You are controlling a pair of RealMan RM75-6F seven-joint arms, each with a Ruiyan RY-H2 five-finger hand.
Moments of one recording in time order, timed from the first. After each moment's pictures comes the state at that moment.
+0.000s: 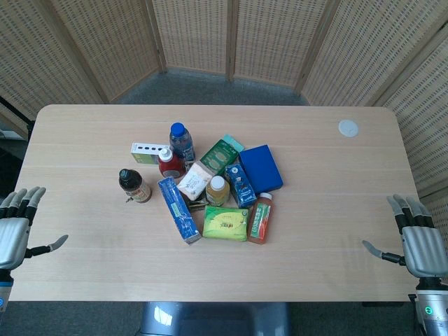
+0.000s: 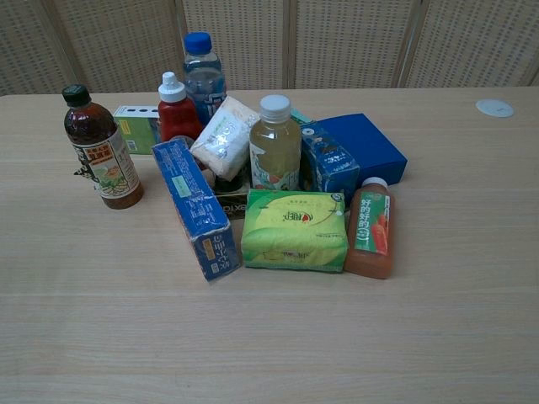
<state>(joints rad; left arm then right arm) -0.11 -1.09 -0.06 -1.76 1.41 1.44 0.21 0.10 -1.14 0.08 -1.58 -1.47 1.46 -0.08</state>
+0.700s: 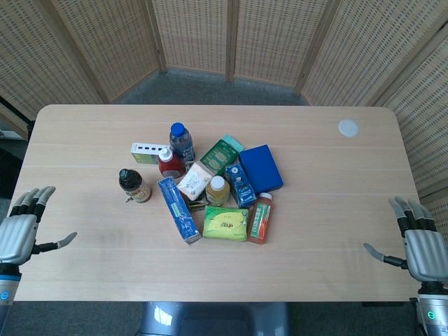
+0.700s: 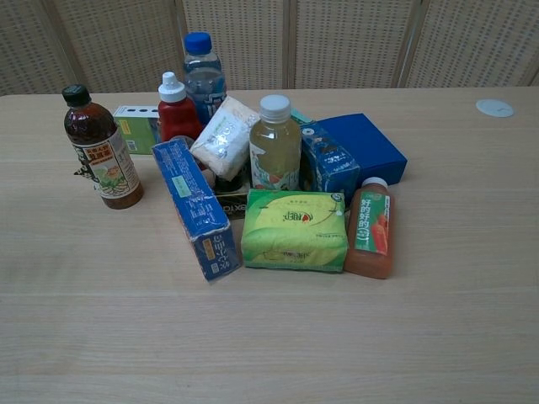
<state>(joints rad) -0.15 -1.11 -0.07 -1.71 1.38 1.34 0.02 0.08 -1.13 0.07 -1.59 -1.49 1.48 -0.06</state>
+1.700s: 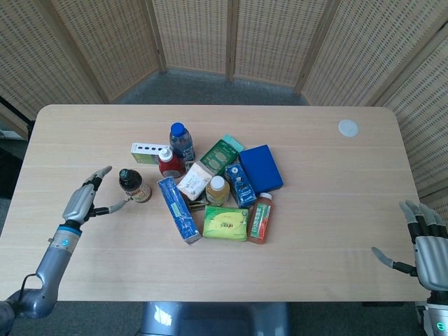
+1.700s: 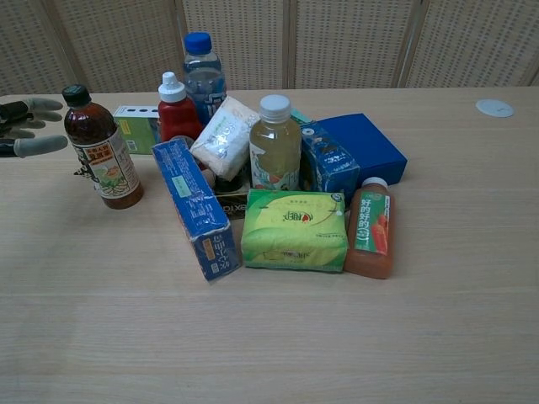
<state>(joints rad) -0.44 -1.47 -0.20 -1.30 1.24 0.97 -0.35 0.03 -1.07 0.06 -1.67 -1.50 1.55 -0.06</state>
